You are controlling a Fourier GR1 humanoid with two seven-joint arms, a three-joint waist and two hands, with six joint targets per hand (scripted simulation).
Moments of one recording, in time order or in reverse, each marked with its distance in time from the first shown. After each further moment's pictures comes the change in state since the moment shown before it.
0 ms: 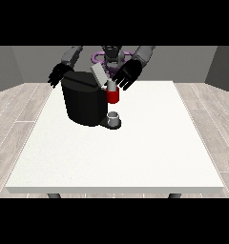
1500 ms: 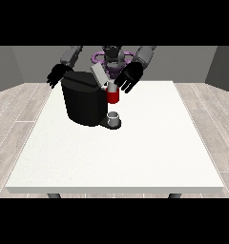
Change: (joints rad) left arm -0.004 0.008 0.004 0.021 -0.044 -0.009 -0.012; right arm -0.011 -0.005 -0.015 -0.009 -0.014 -0.011 0.010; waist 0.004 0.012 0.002
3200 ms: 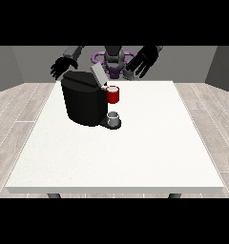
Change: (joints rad) left arm 0.130 -0.065 0.046 -0.019 0.035 -0.081 -0.023; right arm 0.154 0.013 -0.005 0.014 -0.024 0.009 -0.036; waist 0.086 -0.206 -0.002
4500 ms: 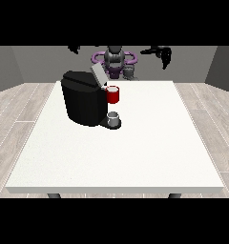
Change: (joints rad) left arm 0.466 -0.325 0.192 -0.162 0.441 -0.090 -0.068; right arm -0.067 -0.148 0.046 -0.078 0.026 0.150 0.147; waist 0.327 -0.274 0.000
